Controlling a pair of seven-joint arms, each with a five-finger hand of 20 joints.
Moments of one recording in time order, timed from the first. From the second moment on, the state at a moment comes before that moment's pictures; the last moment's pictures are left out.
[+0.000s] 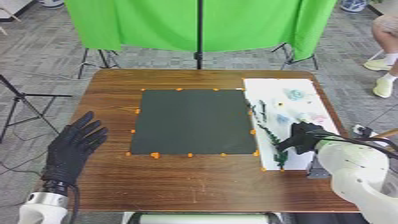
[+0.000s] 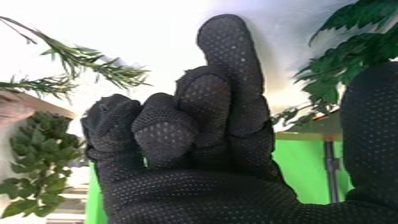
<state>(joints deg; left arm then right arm) 129.7 -63.5 -103.3 -117.3 38.8 -3.4 11.1 -96.9 -34.7 73.8 -114.9 -118.3 -24.4 32.4</state>
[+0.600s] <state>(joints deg) 129.7 -63.3 -103.3 -117.3 38.7 -3.4 11.1 -91.7 -35.7 71.6 -115.6 -118.5 -37.0 33.3</state>
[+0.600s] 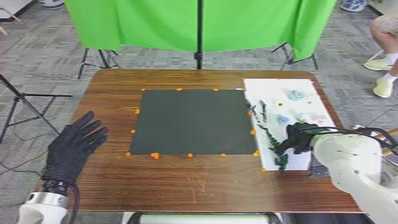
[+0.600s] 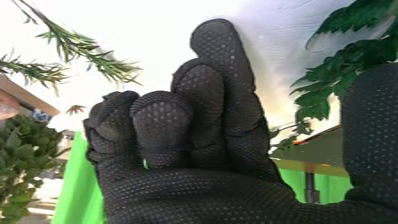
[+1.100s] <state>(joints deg) 129.8 -63.2 -103.3 -117.3 38.6 -3.3 11.2 -93.0 -36.6 70.4 -118.4 -121.1 -36.1 33.5</state>
